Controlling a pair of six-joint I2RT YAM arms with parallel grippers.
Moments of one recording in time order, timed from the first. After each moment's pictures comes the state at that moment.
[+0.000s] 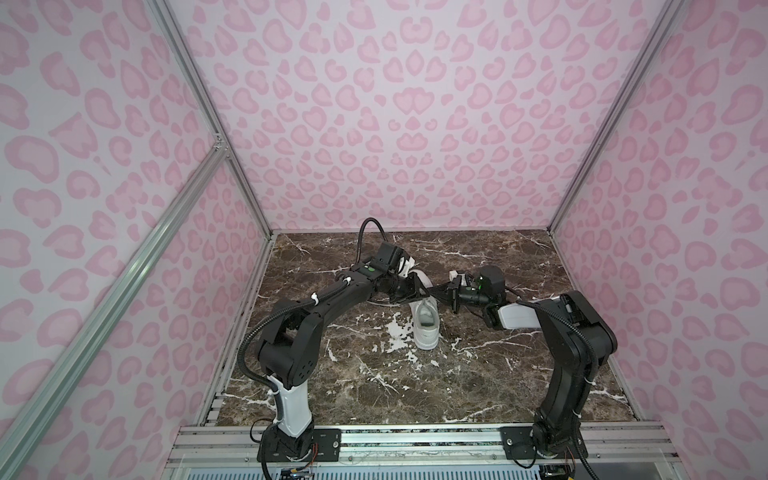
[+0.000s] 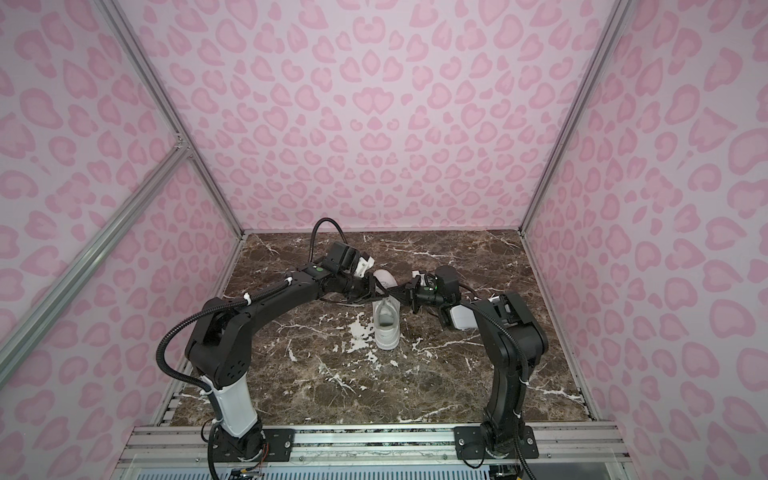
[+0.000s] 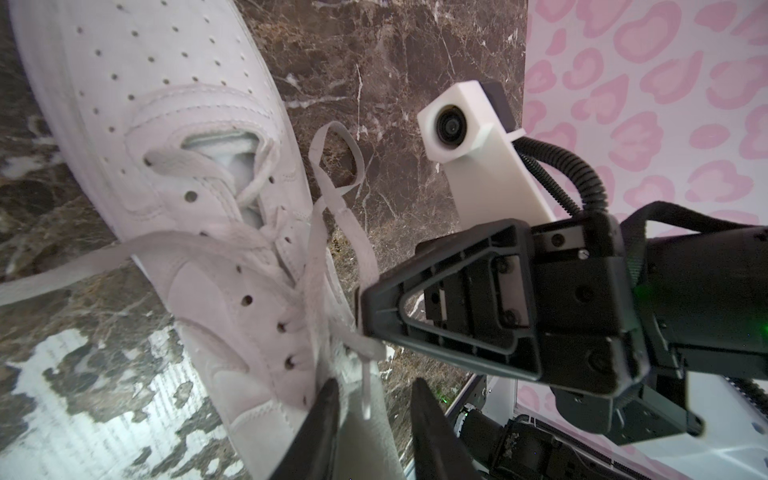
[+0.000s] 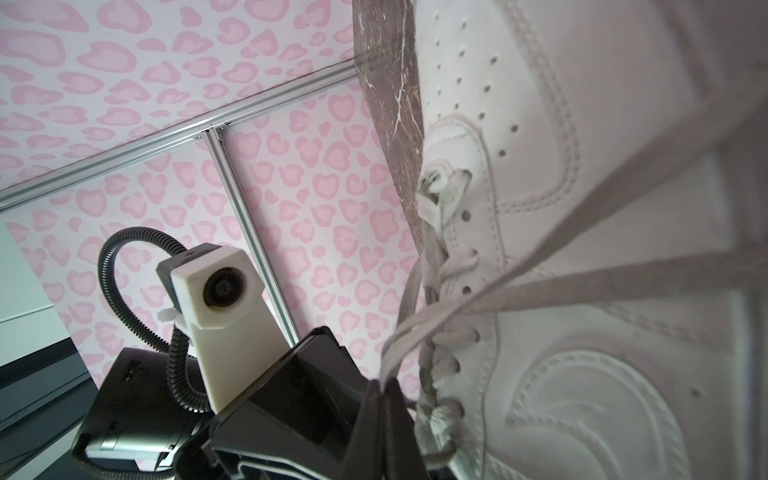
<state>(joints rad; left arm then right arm) -0.57 1.87 1.40 -0.44 0.57 -0.71 0.31 1.89 0.82 0.78 -0.92 1.65</state>
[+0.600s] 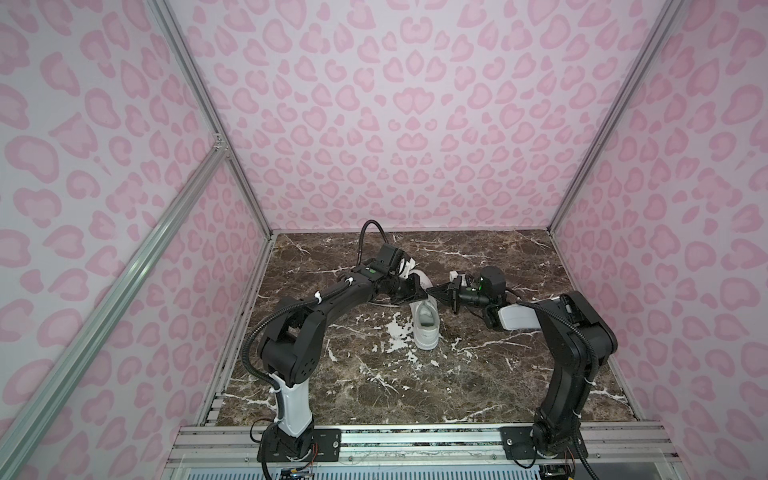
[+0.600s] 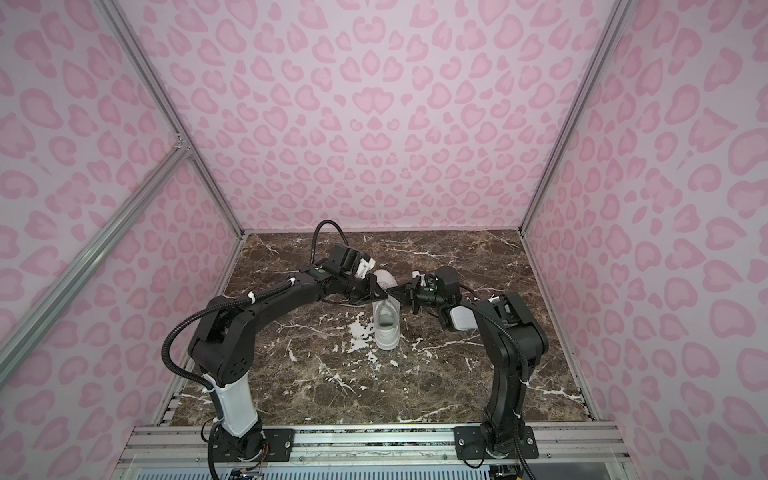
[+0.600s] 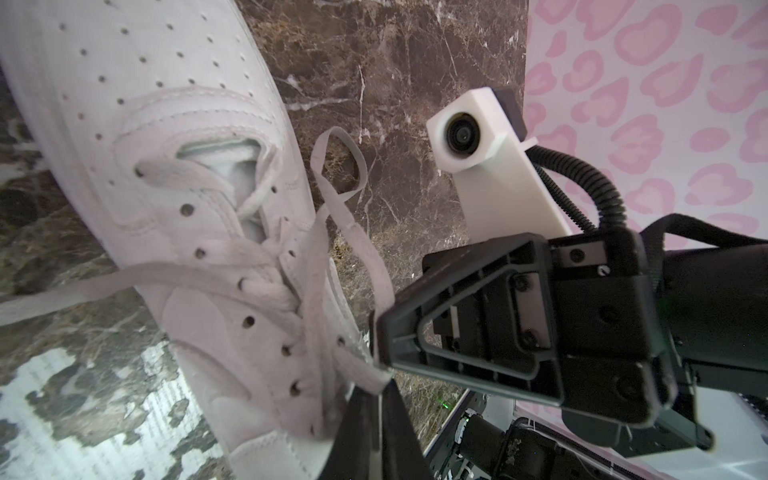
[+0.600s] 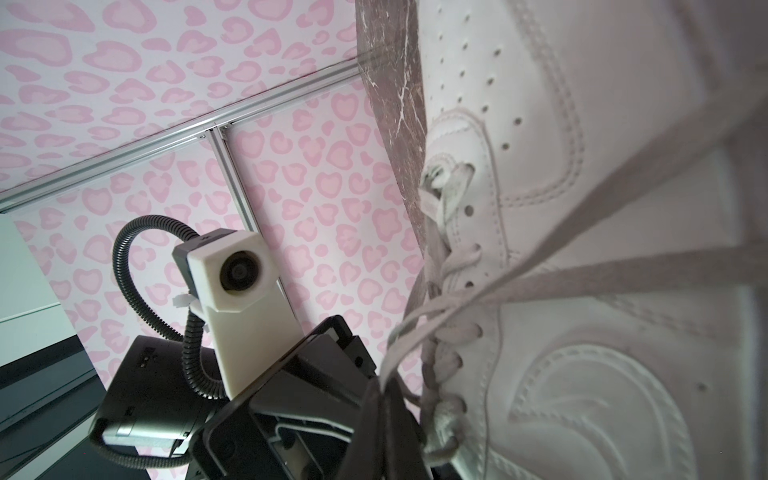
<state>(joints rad) -0.57 1.88 1.38 -0.40 0.58 -0.72 0.31 1.89 0.81 0.81 -0.93 1.66</state>
